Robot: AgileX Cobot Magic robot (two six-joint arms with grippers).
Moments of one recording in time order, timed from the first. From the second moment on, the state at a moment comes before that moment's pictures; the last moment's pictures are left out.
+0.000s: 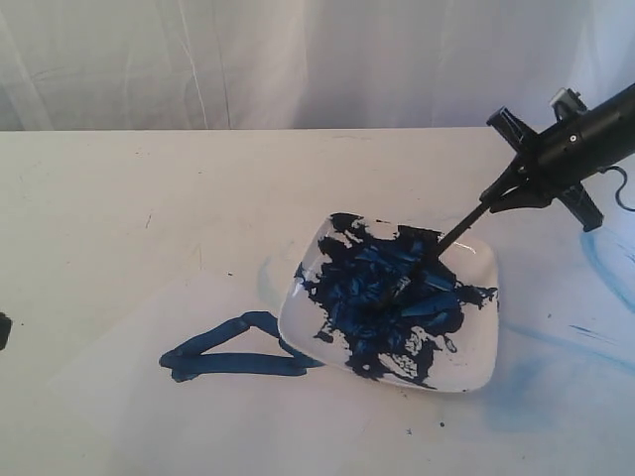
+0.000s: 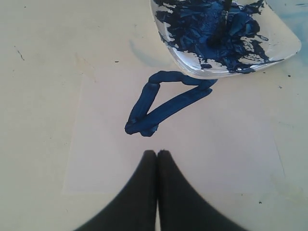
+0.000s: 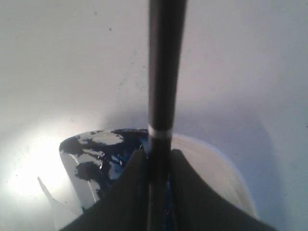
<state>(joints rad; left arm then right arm) -0.16 0.57 -0.50 -0.63 0.80 0.75 0.01 2.08 -1.52 0.73 0.94 0.04</state>
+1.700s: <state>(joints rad) -0.16 0.57 -0.50 -0.63 0.80 0.76 0.19 0.91 -1.11 0.43 0.78 -0.17</state>
